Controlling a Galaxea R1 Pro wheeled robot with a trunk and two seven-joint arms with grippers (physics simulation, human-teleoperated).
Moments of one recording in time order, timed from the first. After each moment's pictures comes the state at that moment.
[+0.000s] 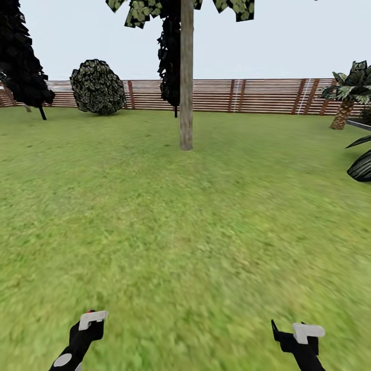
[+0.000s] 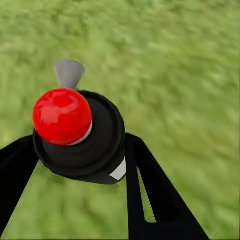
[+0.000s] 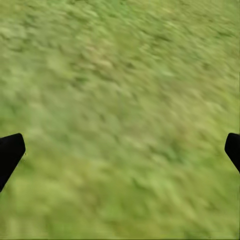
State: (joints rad) left arm -0.40 0.14 0.07 -0.39 0.07 -0.30 -0.01; right arm -0.12 -0.13 -0.16 -0.83 0.04 -0.25 0.01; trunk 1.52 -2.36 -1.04
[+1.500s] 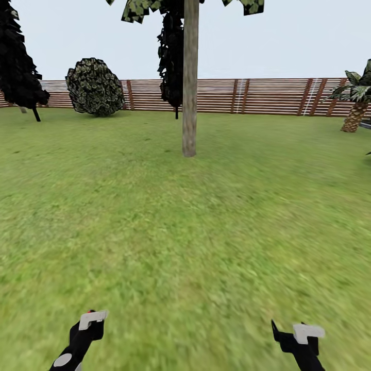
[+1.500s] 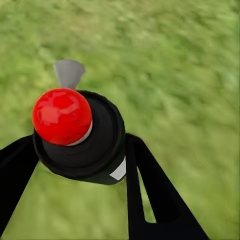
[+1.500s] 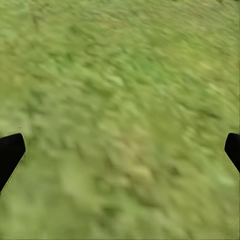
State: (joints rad) left arm -0.40 0.14 0.07 -0.39 0.07 -0.30 -0.01; right arm -0.12 -0.13 -0.16 -0.83 0.04 -0.25 0.01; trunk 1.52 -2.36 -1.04
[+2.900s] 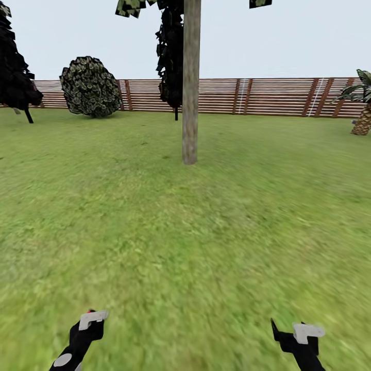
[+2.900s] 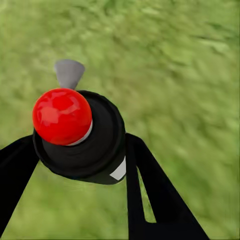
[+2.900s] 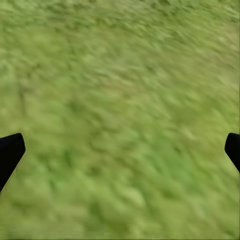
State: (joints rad) left arm -0.40 0.14 0.07 -0.39 0.07 -0.30 -0.01; right arm -0.12 -0.13 -0.16 -0.83 0.04 -0.25 0.01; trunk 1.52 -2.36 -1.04
